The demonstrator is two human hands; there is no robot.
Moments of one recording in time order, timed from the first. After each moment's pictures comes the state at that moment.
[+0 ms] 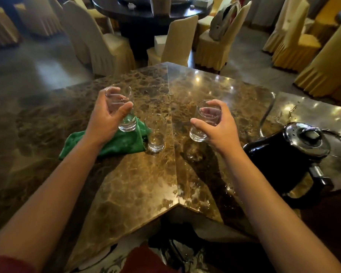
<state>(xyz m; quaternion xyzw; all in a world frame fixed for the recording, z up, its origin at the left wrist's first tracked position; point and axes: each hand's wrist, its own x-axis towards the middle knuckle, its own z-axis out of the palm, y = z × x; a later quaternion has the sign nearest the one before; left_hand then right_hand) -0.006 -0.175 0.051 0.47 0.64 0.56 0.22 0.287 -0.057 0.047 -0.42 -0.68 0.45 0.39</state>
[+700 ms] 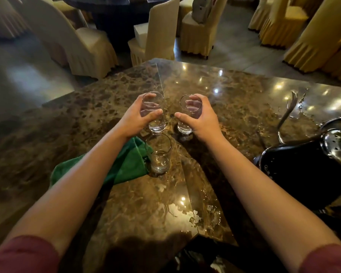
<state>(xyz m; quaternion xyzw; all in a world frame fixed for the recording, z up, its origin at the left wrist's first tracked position) -0.031 -0.028 -0.001 0.57 0.60 0.42 0.38 0.198 0.026 -0.003 -0.47 -0.68 0.43 0.36</state>
